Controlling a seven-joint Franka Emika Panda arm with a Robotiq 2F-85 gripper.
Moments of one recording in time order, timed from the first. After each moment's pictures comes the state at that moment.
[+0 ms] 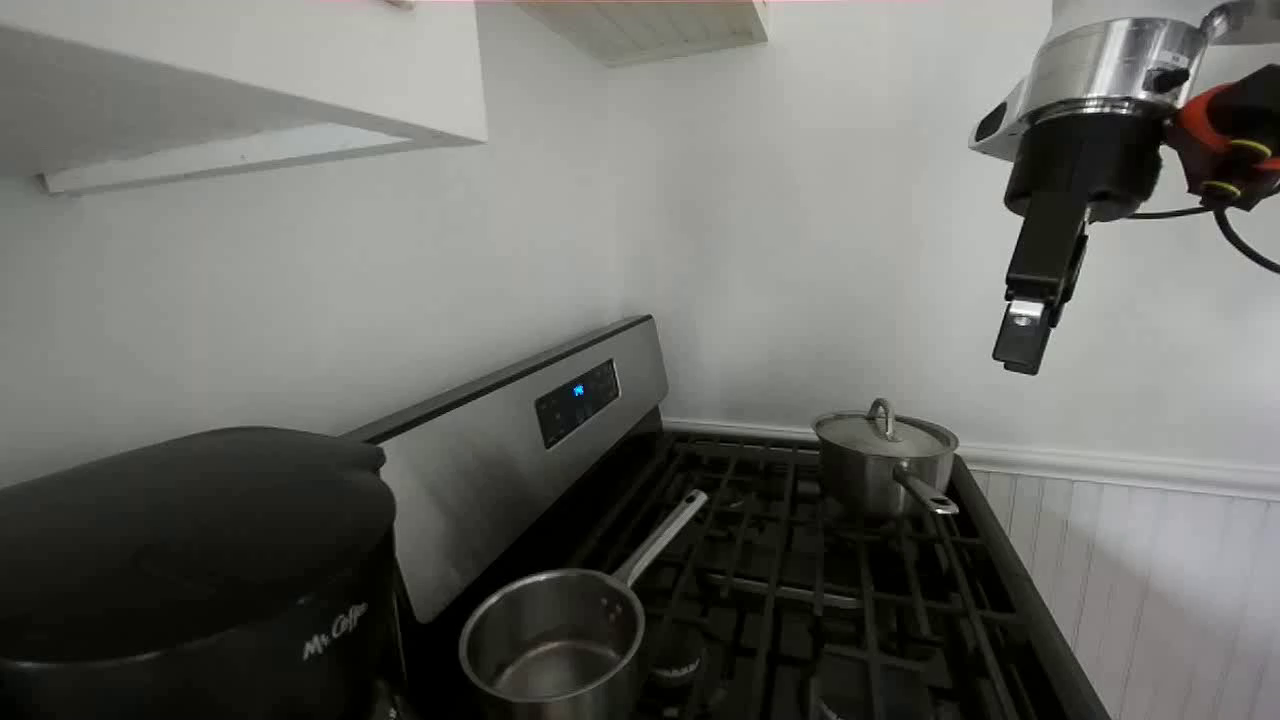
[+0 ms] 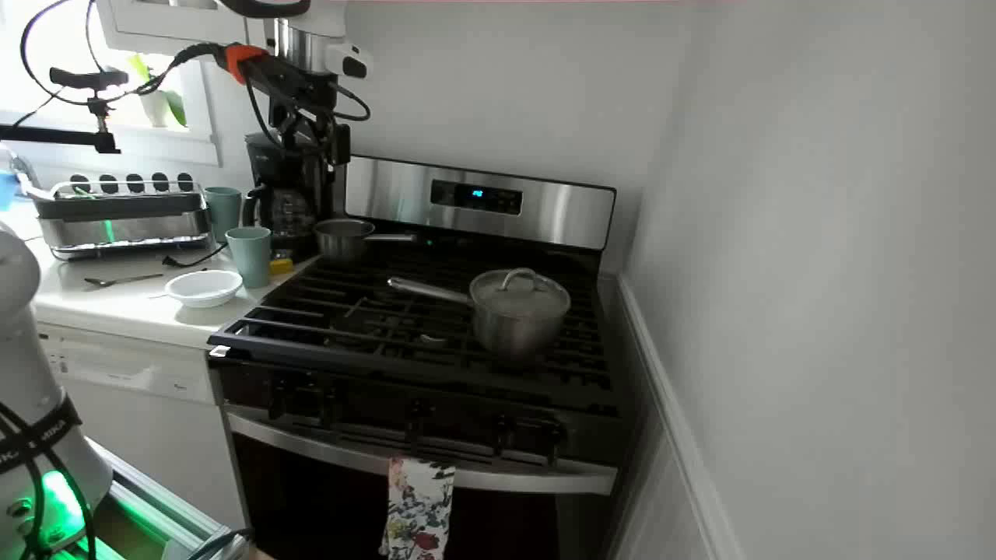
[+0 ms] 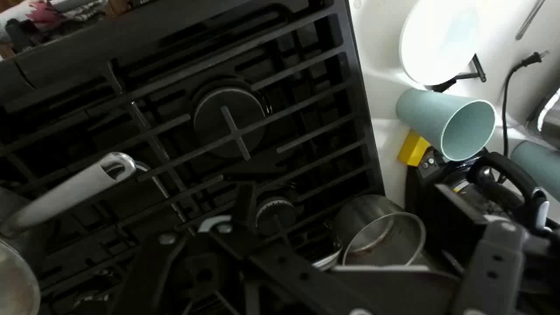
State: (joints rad) arm -0.01 -0.54 -0.23 -2.38 0.16 1.95 -0.19
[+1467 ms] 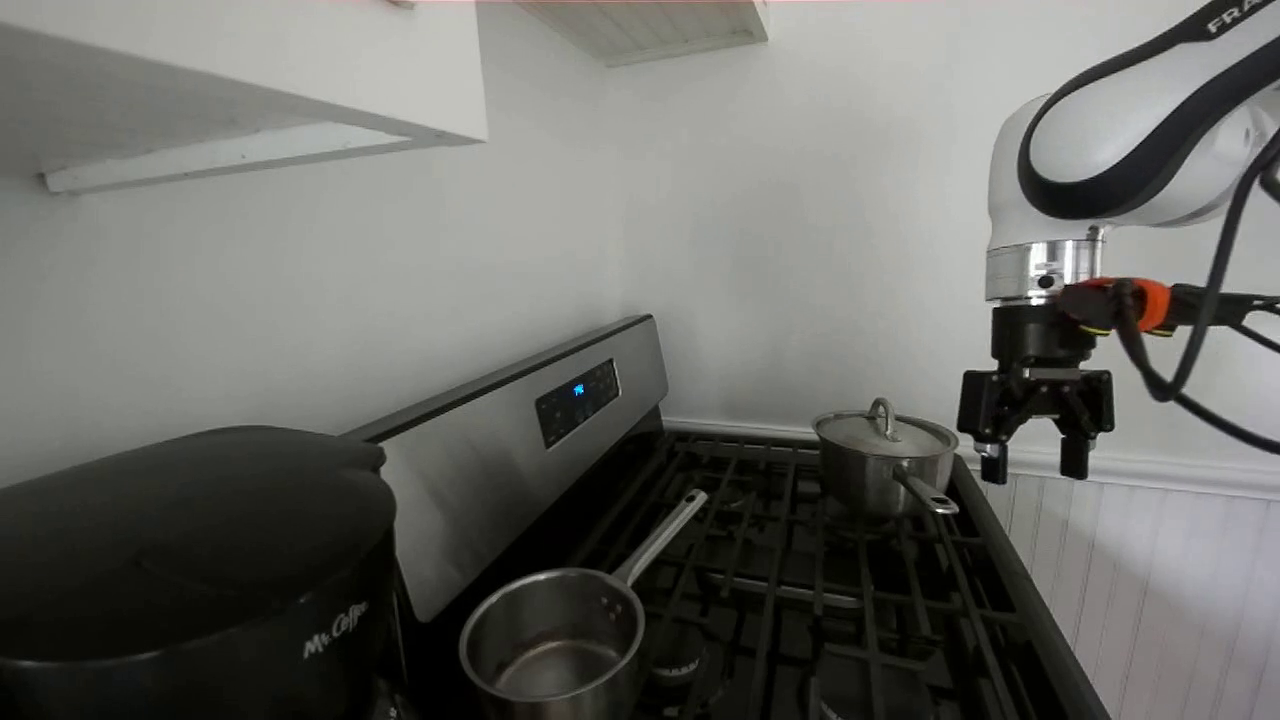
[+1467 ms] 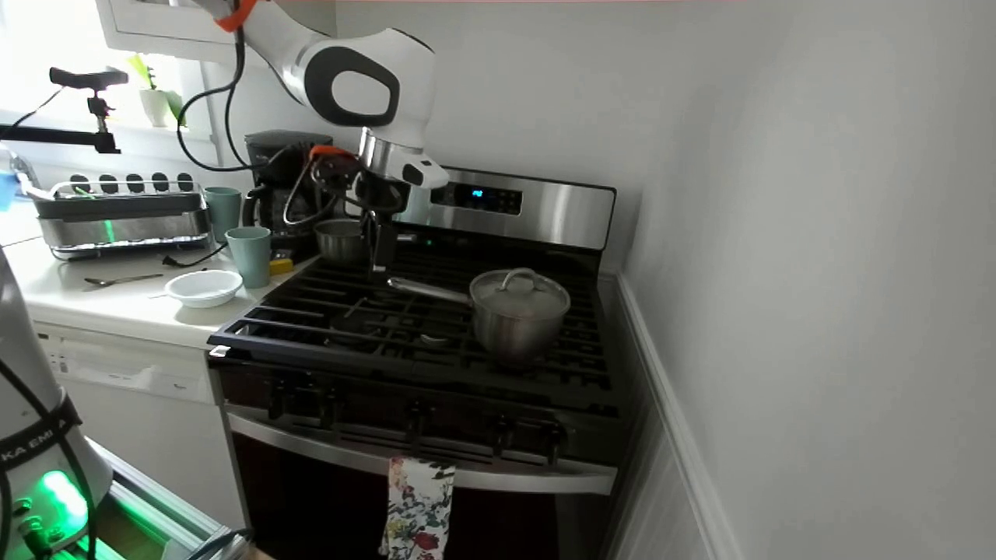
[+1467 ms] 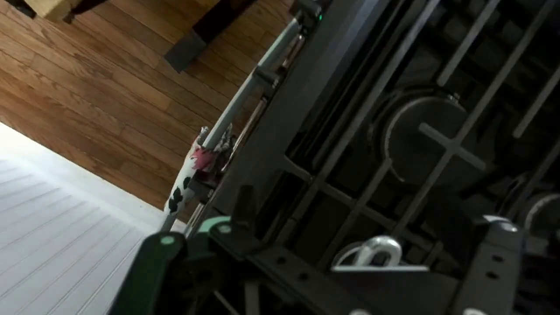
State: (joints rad) arm -0.25 -0.19 -0.25 -2.36 0.05 2.05 0.22
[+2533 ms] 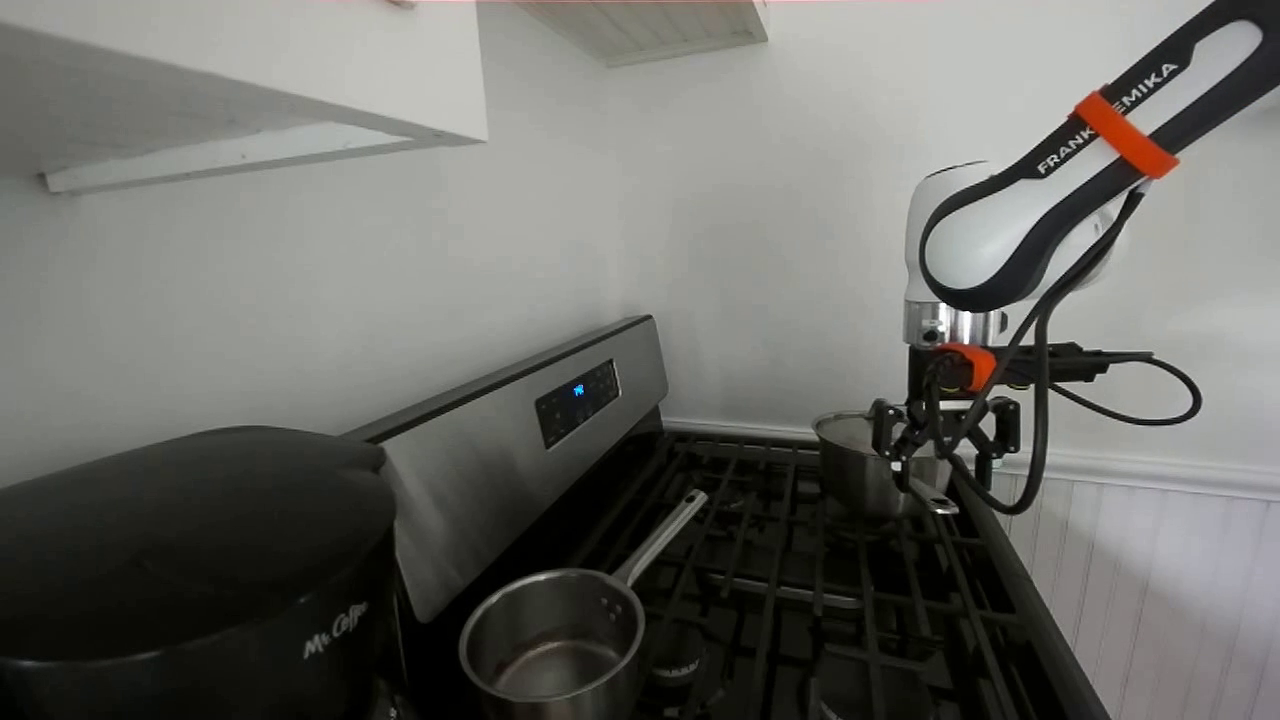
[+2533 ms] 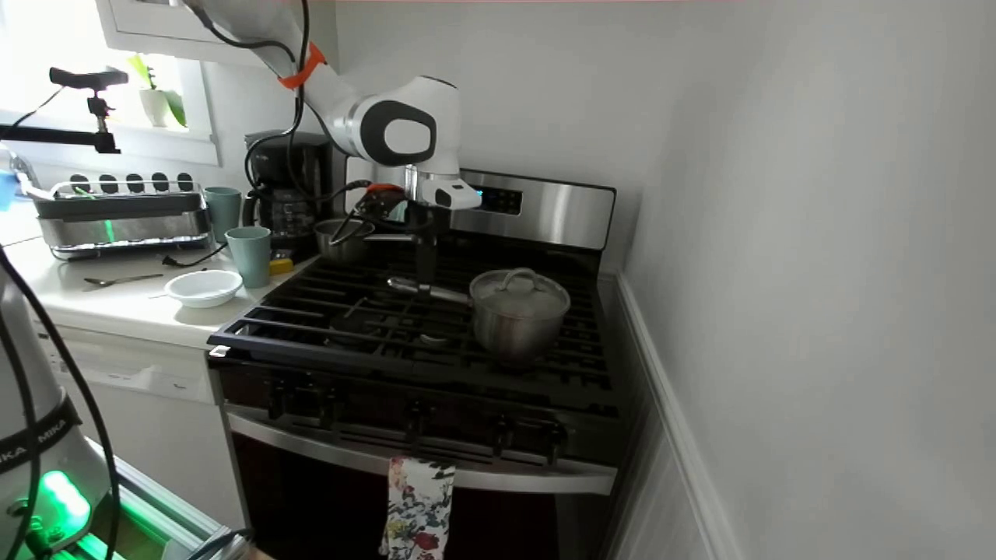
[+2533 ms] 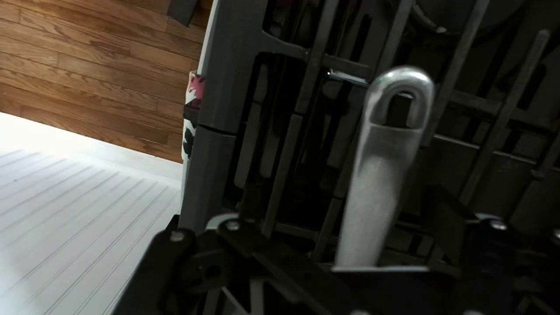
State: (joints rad) arm -0.25 0.09 -0.24 -2.19 -0.02 2.26 0.56
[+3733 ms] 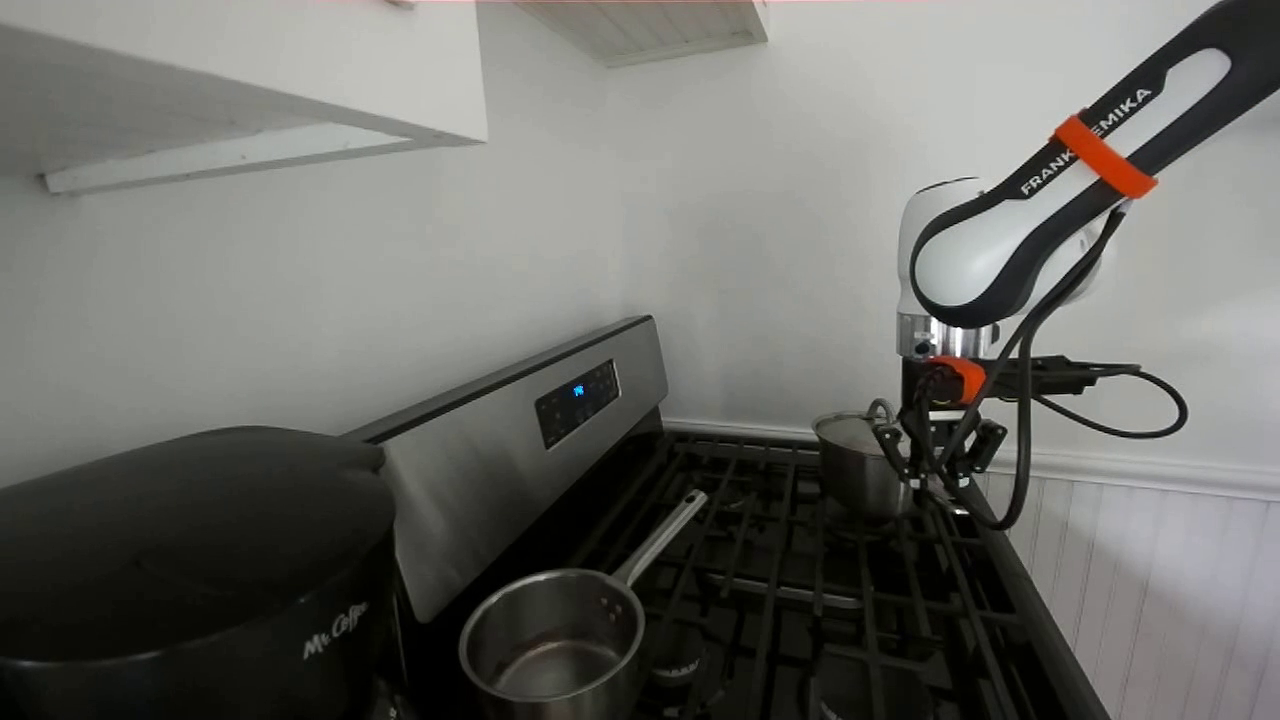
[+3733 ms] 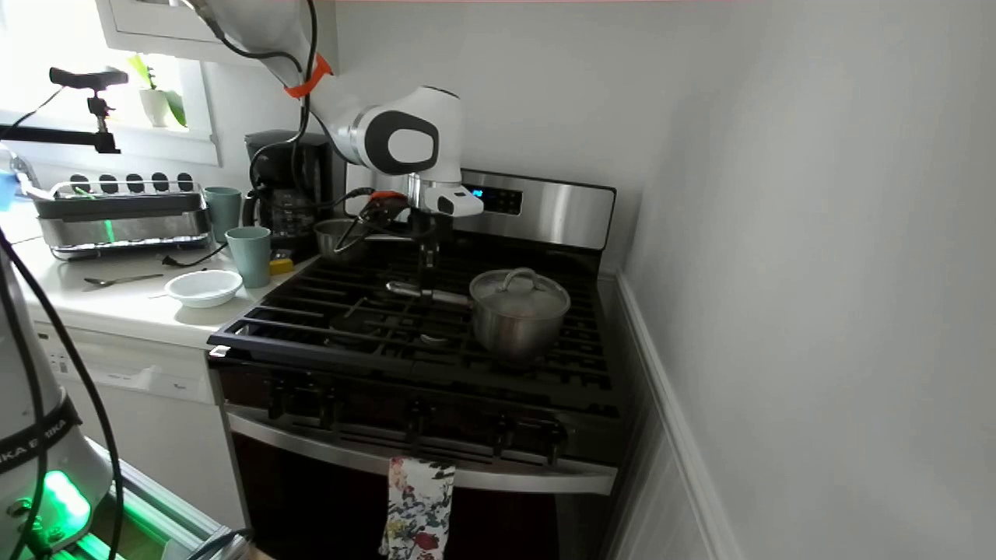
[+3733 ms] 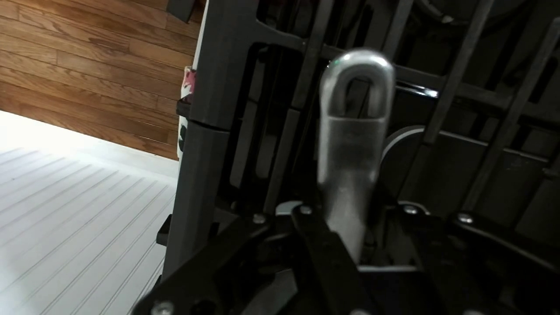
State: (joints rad) arm -0.24 0.13 -0.24 -2.18 -0.02 2.28 0.56
